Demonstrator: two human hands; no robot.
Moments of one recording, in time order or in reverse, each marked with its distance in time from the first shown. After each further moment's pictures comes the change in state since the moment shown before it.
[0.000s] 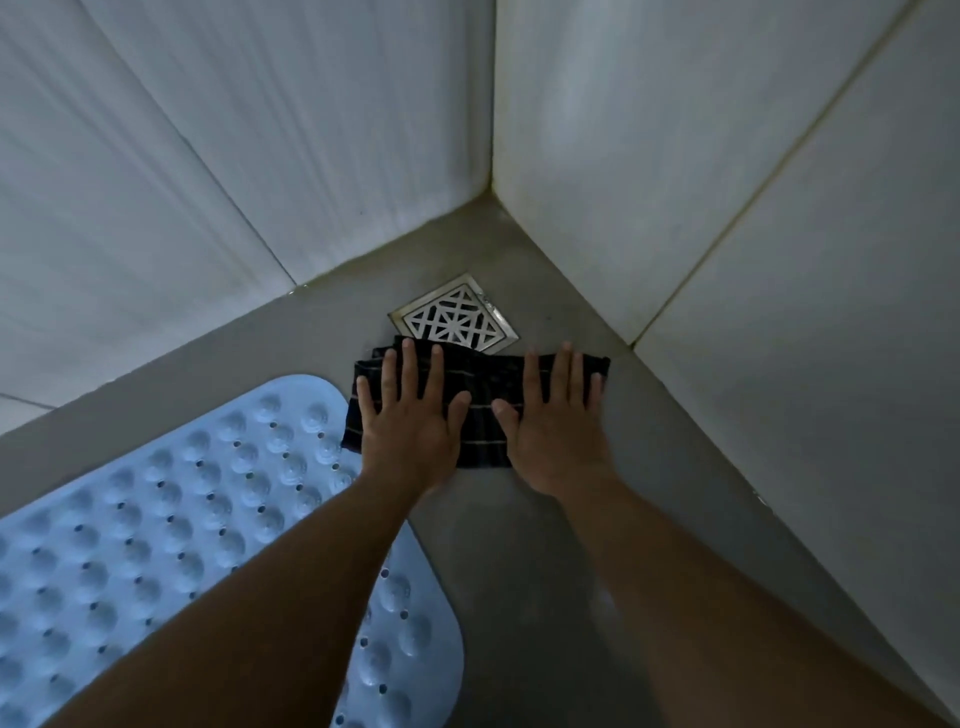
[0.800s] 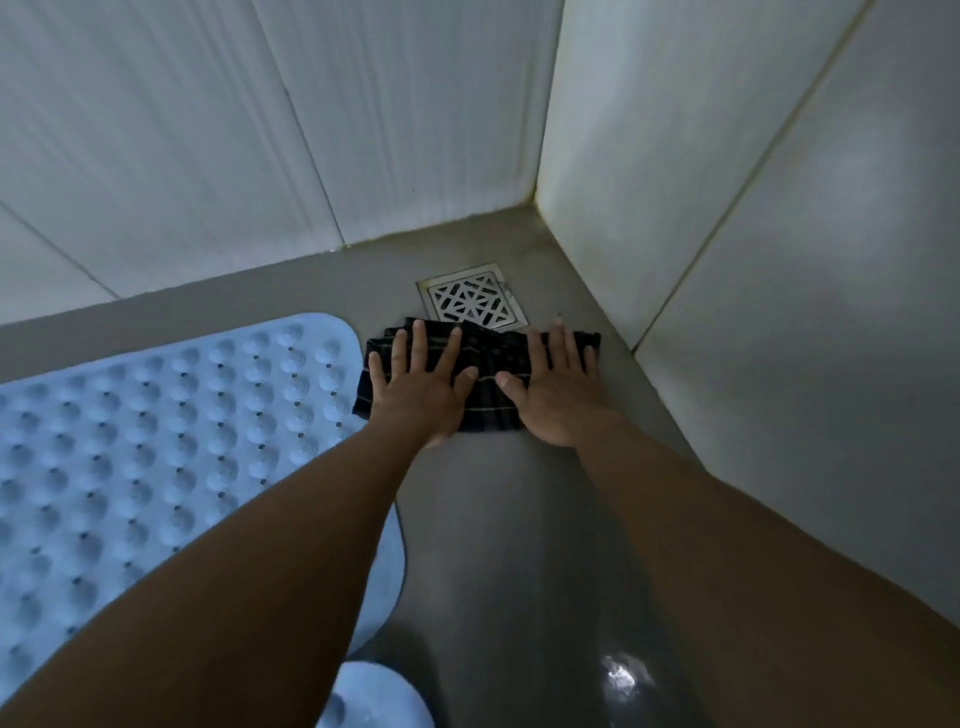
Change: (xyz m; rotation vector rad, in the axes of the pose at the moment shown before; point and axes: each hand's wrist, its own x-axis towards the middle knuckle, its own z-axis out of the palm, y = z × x) left_hand -0.015 0.041 -0.006 -0.038 -0.137 -0.212; right_hand 0.029 0.043 -0.020 -0.037 -0.117 -0.267
